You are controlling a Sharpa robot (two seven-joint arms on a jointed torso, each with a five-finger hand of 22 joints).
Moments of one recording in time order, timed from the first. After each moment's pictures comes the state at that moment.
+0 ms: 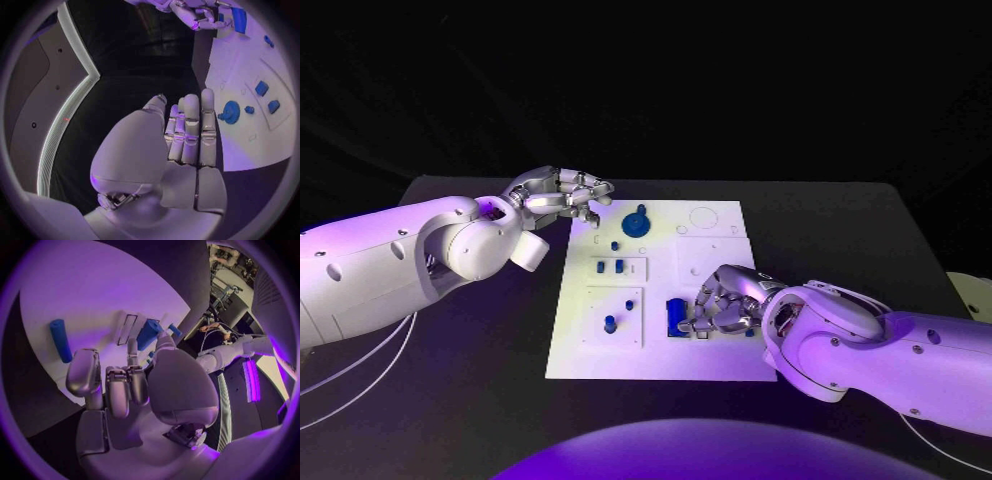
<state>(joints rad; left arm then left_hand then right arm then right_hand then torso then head) 1.20 -0.88 -0.04 1.46 -0.17 -0.04 0.17 1.54 -0.07 0.09 0.29 0.31 0.84 0.16 0.38 0.25 1.03 0.09 0.43 0.13 1.11 0.03 1.12 0.37 0.17 1.07 0.13 0.44 1.03 1.06 -0.92 -0.17 1.91 -1.37 -0.40 -0.57 1.22 -0.09 -0.15 0.29 0.33 1.07 0.05 0.30 0.65 1.47 -0.02 1.47 1.31 1.47 -0.08 1.56 1.31 0.10 1.43 0.03 1.11 1.31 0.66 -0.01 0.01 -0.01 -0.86</state>
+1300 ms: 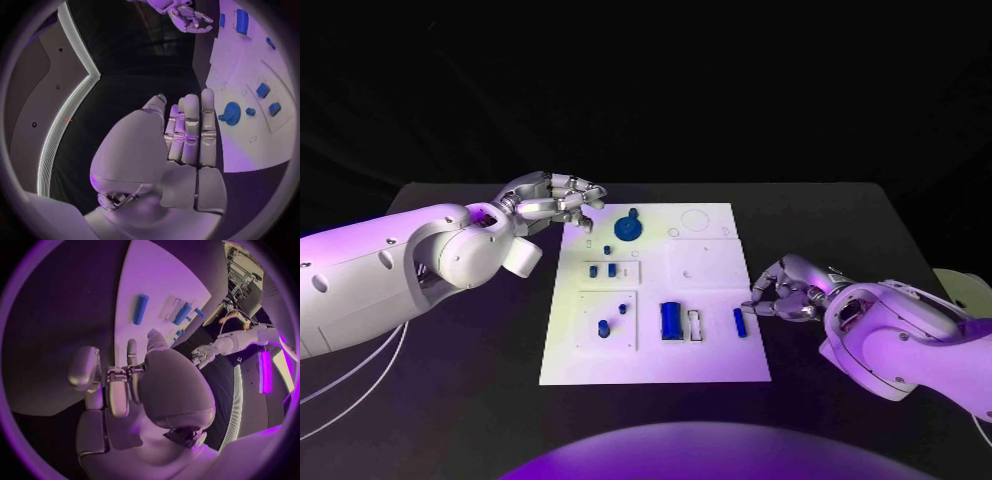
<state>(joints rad) 1.20 -0.88 -0.04 1.47 -0.16 -0.05 0.18 1.54 -0.08 0.09 0.29 0.31 0.84 0.16 0.39 0.25 1.03 0.09 0.43 0.13 1.11 0.03 1.12 0.37 0.17 1.07 0.13 0.44 1.03 1.07 -1.16 -0.17 1.94 -1.34 -0.50 -0.55 1.34 -0.09 -0.16 0.29 0.39 1.06 0.06 0.27 0.66 1.47 -0.02 1.45 1.31 1.46 -0.08 1.56 1.31 0.10 1.42 0.03 1.05 1.31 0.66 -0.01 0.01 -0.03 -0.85</state>
